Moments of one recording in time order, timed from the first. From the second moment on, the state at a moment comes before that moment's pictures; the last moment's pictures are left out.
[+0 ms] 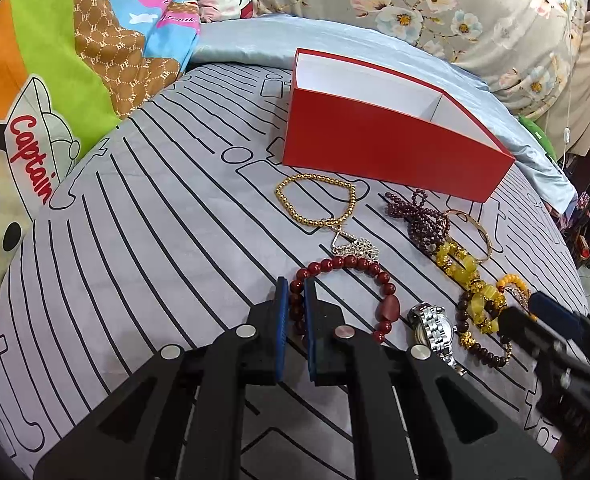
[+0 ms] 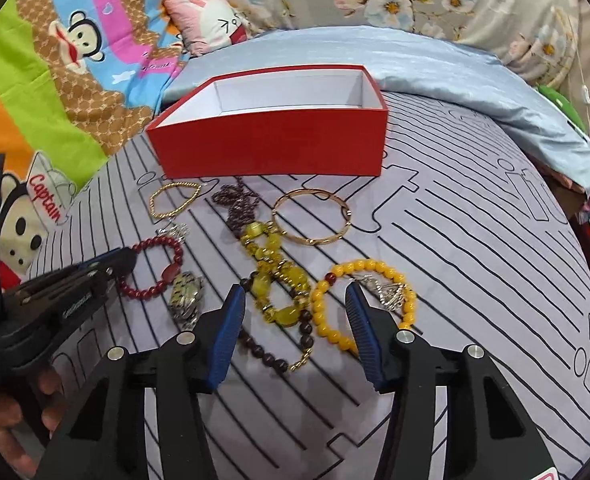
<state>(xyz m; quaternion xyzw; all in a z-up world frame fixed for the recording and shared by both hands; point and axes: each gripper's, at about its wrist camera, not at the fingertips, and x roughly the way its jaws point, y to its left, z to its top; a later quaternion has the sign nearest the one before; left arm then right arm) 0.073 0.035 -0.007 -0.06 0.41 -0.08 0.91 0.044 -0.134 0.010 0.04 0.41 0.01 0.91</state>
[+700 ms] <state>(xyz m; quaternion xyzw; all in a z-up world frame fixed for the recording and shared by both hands) 0.072 0.036 -0.005 -0.06 0.40 -0.09 0.91 0.075 -0.125 0.007 0.06 0.43 0.06 0.90</state>
